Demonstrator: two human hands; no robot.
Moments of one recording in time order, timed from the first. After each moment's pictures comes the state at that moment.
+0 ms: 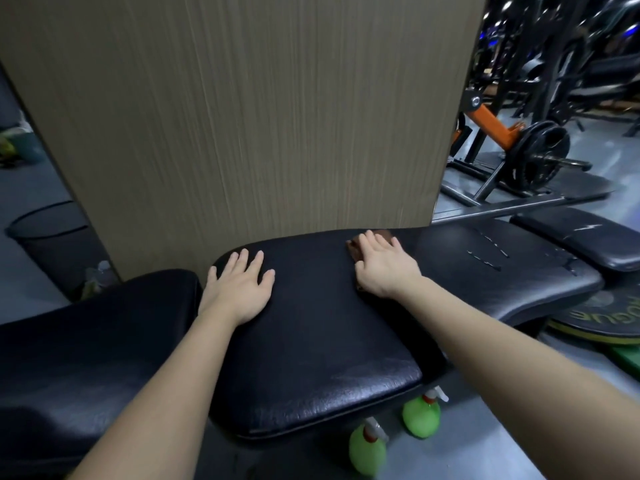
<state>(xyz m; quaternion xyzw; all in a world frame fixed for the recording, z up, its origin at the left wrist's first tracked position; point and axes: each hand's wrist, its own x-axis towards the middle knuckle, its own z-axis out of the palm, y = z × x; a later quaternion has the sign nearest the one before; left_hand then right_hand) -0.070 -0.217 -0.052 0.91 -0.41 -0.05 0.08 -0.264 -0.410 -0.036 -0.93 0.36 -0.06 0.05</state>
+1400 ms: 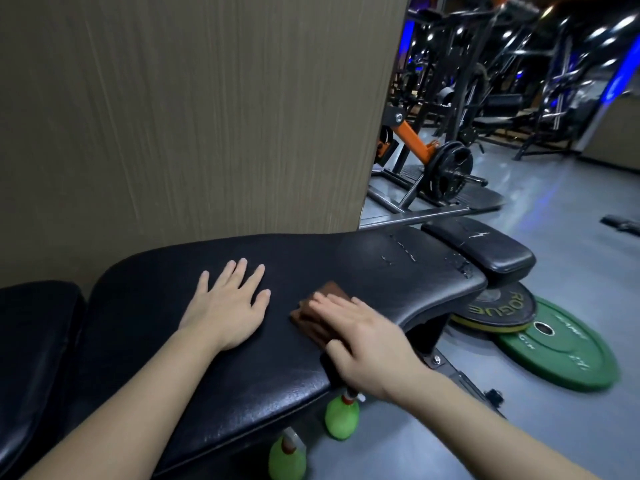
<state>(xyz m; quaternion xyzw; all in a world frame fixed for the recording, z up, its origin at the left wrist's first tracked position) -0.170 -0.276 -0.051 0.84 -0.54 -0.06 0.06 -0.410 -0.344 -0.044 -0.95 0.27 -0.16 0.07</state>
